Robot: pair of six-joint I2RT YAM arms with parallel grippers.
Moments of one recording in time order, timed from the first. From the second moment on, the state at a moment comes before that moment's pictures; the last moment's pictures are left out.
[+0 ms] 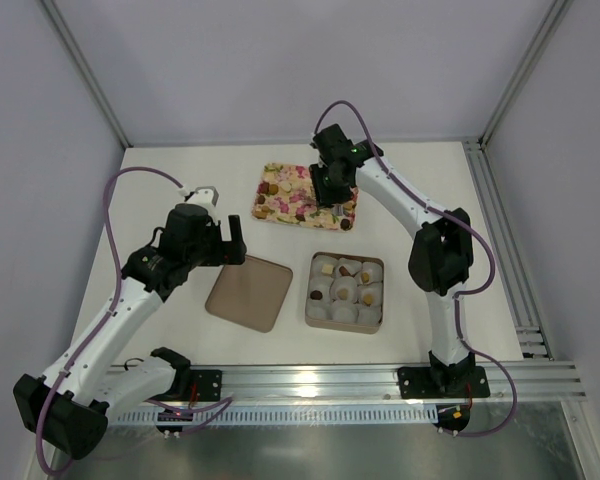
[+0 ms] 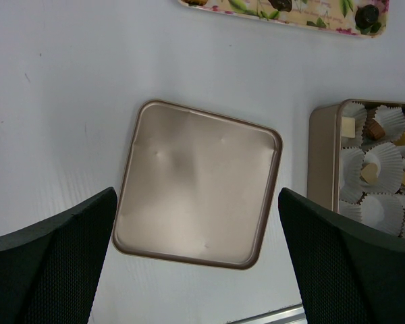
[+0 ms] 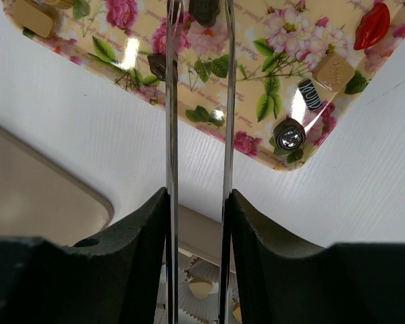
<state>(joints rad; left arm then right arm) -0.45 0.99 0.95 -0.66 -0.11 -0.37 0.54 2.10 2.00 -0.96 0.02 0.27</state>
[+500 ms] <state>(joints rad) -0.45 0.99 0.95 -0.66 -0.11 -0.36 0.54 2.10 1.98 -0.96 0.02 0.27</state>
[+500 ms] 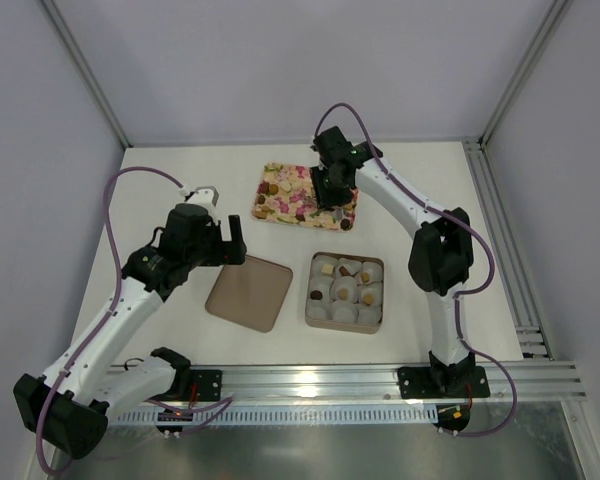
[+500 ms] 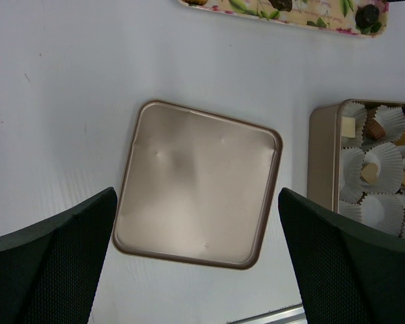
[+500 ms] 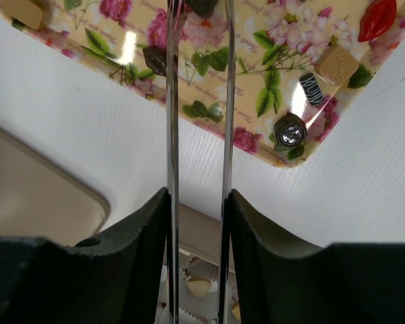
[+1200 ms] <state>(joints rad) -0.45 0.99 0.95 -0.66 -0.11 -0.37 0.53 2.09 1.98 -0.96 -0.02 0.27</state>
